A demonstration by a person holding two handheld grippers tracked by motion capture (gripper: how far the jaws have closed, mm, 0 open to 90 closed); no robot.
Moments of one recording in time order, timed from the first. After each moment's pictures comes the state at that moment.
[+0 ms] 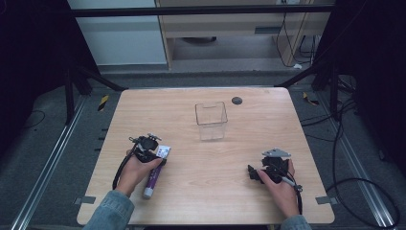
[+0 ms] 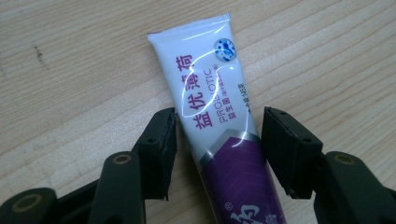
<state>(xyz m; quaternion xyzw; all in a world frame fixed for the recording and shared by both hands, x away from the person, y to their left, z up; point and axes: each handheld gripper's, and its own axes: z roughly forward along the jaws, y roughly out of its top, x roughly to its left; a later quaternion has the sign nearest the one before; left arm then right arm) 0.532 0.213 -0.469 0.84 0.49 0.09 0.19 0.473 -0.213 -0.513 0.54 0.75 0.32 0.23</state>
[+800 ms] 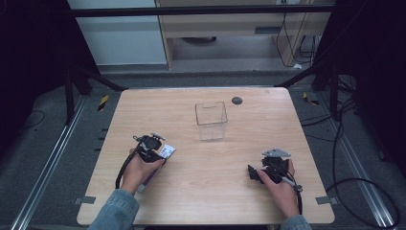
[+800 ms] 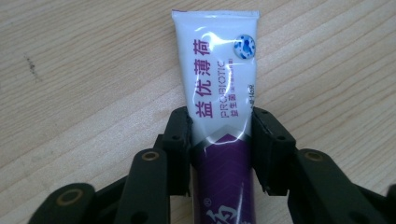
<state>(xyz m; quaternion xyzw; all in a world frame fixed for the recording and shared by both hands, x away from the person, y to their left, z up) 0.535 0.203 -0.469 0.86 0.47 0.09 0.17 0.473 -0.213 -0.513 0.54 0.75 0.32 0.23</state>
